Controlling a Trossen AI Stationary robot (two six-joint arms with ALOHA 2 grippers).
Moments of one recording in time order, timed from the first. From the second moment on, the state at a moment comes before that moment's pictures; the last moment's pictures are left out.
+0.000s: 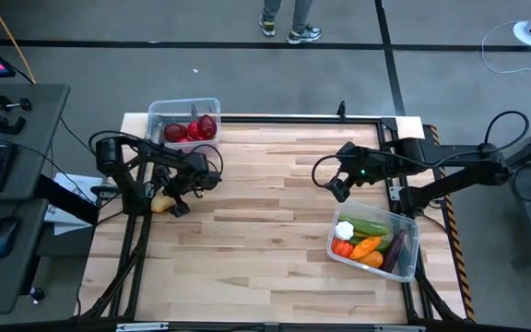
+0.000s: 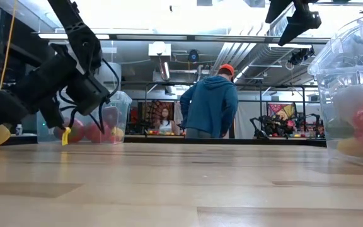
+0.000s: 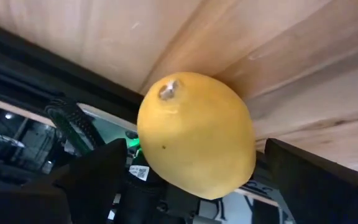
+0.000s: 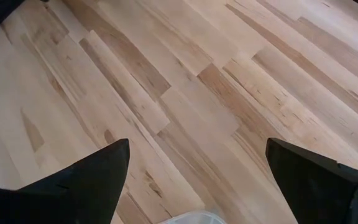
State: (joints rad) left arm 0.28 1.74 0.76 -1.36 -0.01 -0.33; right arm 0.05 1.17 1.26 -1.09 0.21 0.75
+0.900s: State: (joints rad) left arm 0.26 1.74 1.53 -1.09 0.38 -0.13; right arm 0.05 1.17 1.26 -1.09 0.21 0.70
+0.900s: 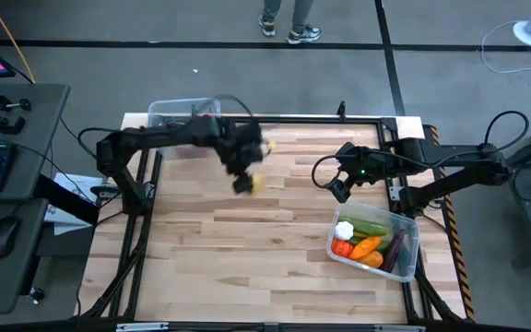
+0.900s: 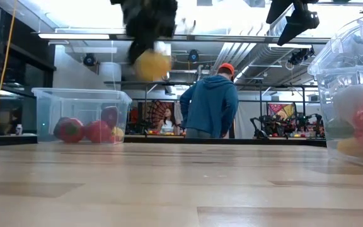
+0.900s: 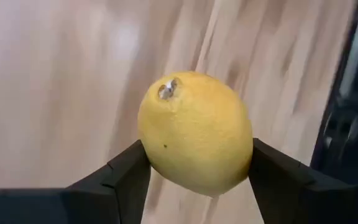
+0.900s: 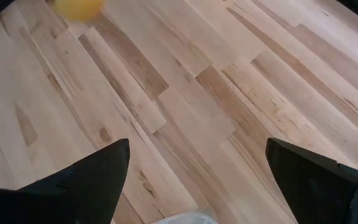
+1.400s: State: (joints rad) left arm 0.59 1.53 1.71 -1.26 -0.23 -0.21; right arm 0.05 1.17 1.26 -1.09 0.21 0.72
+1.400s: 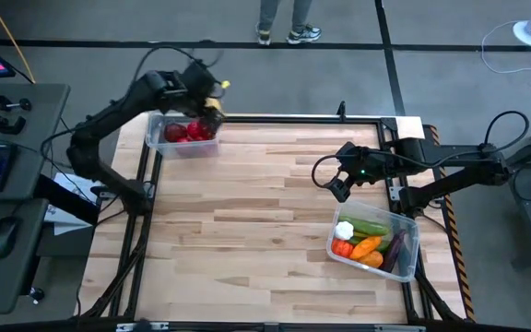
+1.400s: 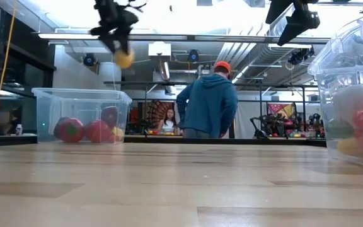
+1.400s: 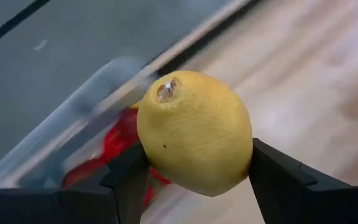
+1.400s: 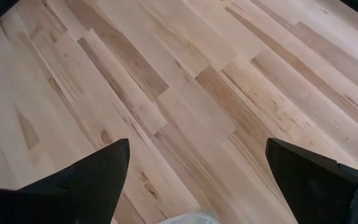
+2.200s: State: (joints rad) left arm 0.79 1.32 1.28 -1.09 -0.32 -0.33; right arm 0.05 1.17 1.26 -1.08 0.21 0.74
